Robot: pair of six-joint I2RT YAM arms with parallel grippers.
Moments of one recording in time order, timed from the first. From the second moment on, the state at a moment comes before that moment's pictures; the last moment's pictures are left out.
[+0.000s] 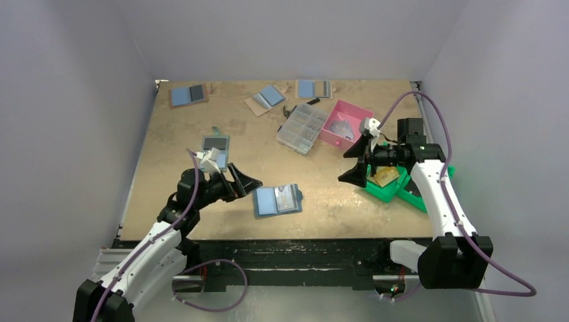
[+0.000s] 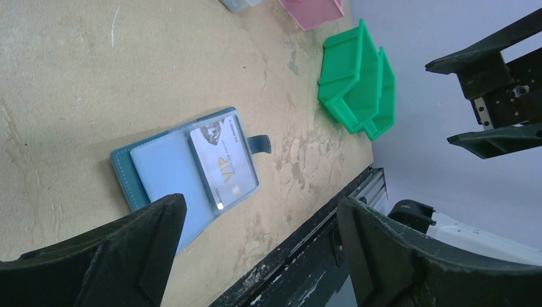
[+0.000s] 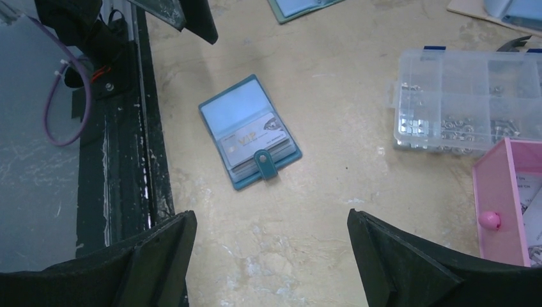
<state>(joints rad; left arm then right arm) -0.38 0.68 0.31 0.03 0.41 -0.87 -0.02 1.18 1.03 -0.88 -1.16 -0.80</state>
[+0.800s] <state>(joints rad) -0.38 0.84 0.37 0.12 0.47 -0.81 0.41 1.27 1.09 -0.71 -0.69 -0.69</state>
